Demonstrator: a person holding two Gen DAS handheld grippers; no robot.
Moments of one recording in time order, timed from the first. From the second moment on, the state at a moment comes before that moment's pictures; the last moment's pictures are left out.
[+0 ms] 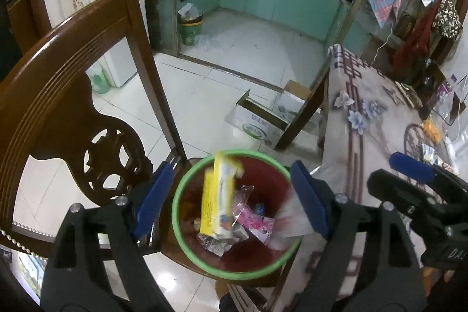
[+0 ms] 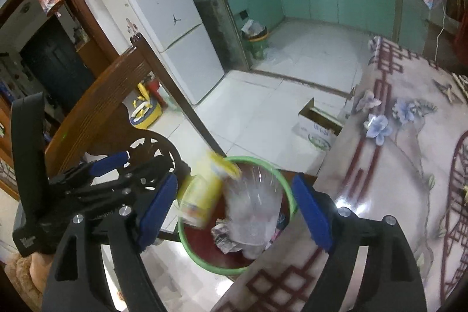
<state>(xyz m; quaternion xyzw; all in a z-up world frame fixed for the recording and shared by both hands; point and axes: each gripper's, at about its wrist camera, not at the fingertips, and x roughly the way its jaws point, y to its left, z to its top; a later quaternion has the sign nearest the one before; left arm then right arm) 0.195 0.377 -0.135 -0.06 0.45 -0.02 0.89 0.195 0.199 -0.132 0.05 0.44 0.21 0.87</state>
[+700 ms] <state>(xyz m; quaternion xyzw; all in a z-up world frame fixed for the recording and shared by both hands) 0.153 0.261 -0.122 -0.03 0.45 -0.07 0.89 0.119 0.044 -0.121 0.10 0.43 0.12 0.89</state>
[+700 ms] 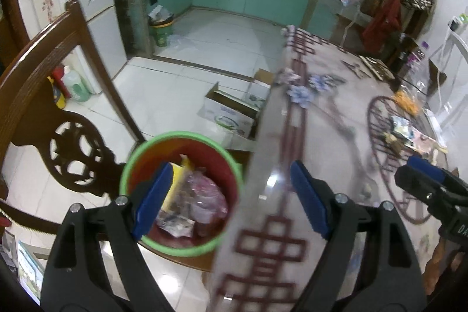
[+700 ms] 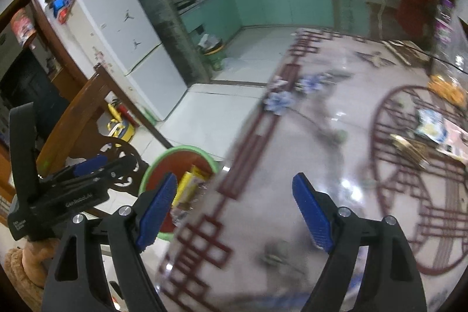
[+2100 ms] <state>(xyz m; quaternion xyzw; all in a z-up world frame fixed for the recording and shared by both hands) 0.146 -0.130 -0.156 0.12 0.49 -0.21 0.84 0.109 -0.378 -0.225 0.13 0.51 -0.06 0.85</state>
